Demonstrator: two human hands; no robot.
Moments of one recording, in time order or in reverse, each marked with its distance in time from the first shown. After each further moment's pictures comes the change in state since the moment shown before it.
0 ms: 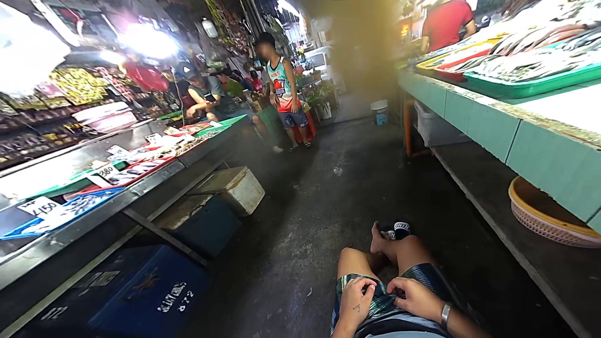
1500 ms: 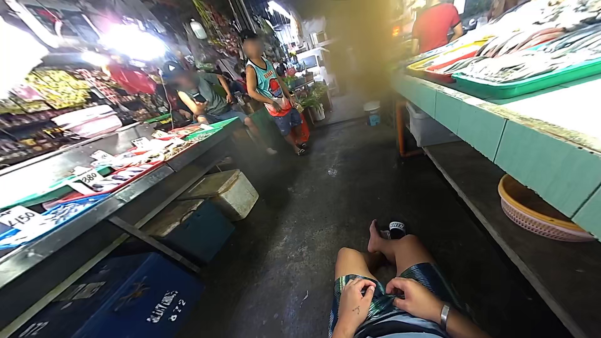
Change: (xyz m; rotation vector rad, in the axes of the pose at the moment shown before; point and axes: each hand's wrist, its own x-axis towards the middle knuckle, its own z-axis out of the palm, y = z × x) left_hand 0.003 0.006 0.005 0.026 -0.011 0.040; right_hand -0.008 0.005 -0.002 0.025 0.038 0.010
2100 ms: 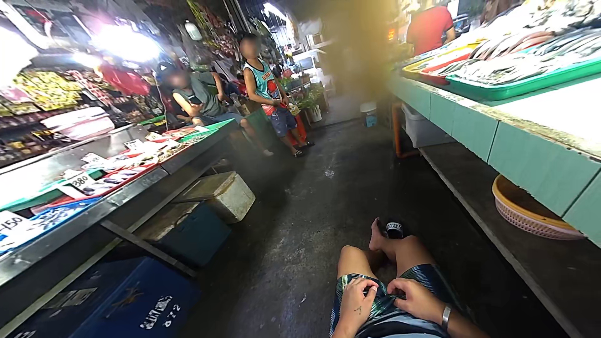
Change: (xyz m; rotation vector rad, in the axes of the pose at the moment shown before) left_hand 0.006 0.010 0.005 -0.006 -0.033 0.043; right_hand -0.006 0.008 -0.002 0.029 0.040 0.018
